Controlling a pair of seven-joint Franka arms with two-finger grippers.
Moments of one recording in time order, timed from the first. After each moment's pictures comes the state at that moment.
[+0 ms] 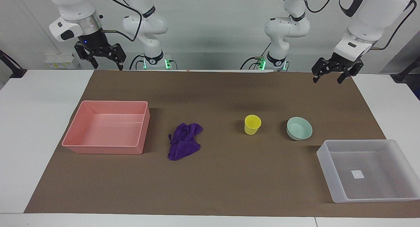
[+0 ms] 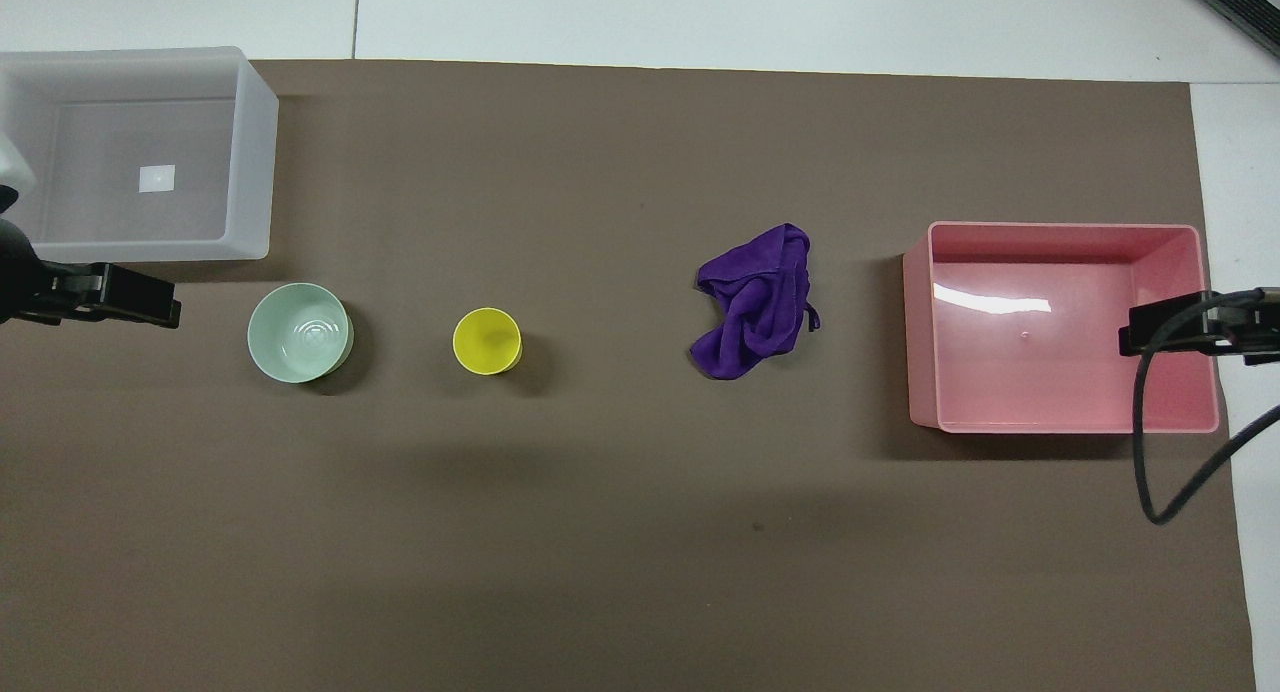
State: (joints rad) left arm -0.09 -0.05 0.00 -1.63 -0.02 1.57 0.00; right arm 0.02 -0.10 -0.03 -1.62 -0.01 1.52 0.08
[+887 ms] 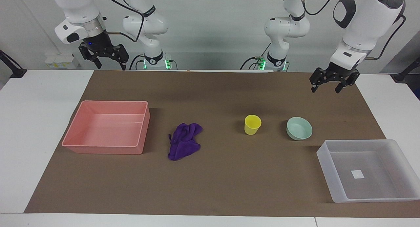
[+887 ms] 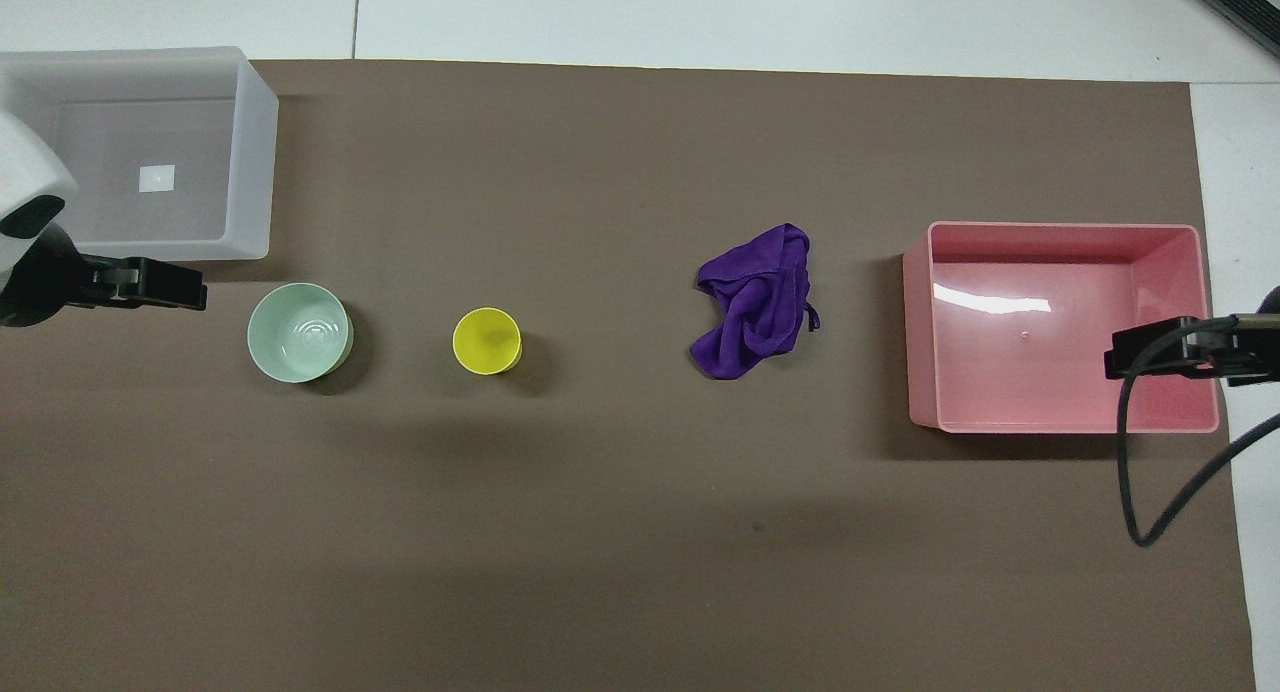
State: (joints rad) left arm -0.09 -0.07 0.00 -1.78 -0.02 1.78 0.00; right arm 0.02 -0.13 -0.02 -1.68 -0.01 1.50 0.08
